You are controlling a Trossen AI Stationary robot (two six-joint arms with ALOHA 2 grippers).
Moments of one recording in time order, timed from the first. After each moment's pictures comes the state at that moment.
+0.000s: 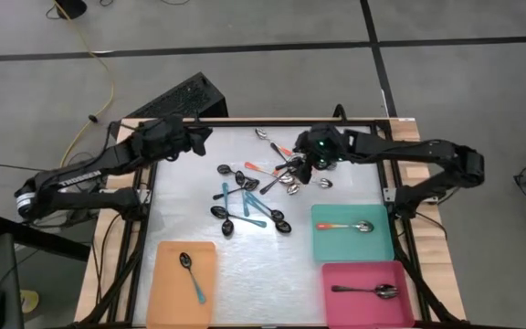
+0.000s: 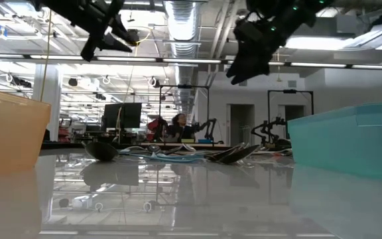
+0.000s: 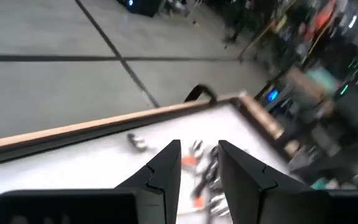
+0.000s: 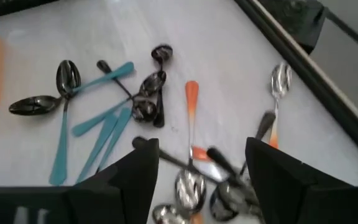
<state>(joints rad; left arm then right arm) 0.46 0.88 0.76 -0.20 -0.22 -0.59 -0.30 1.39 1.06 -0.35 0.02 0.09</state>
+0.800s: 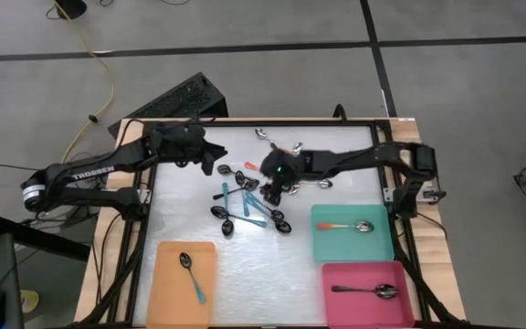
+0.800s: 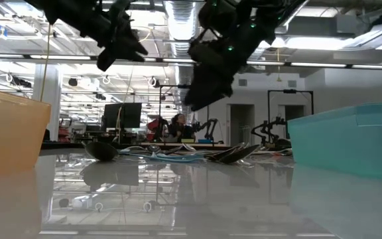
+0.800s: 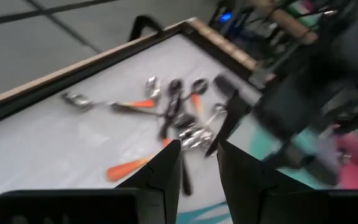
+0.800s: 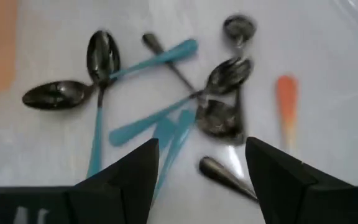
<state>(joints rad) 0.46 0.99 0.76 -0.19 0.13 -0.41 -0.12 1.80 1.25 -0.27 0.04 0.19</state>
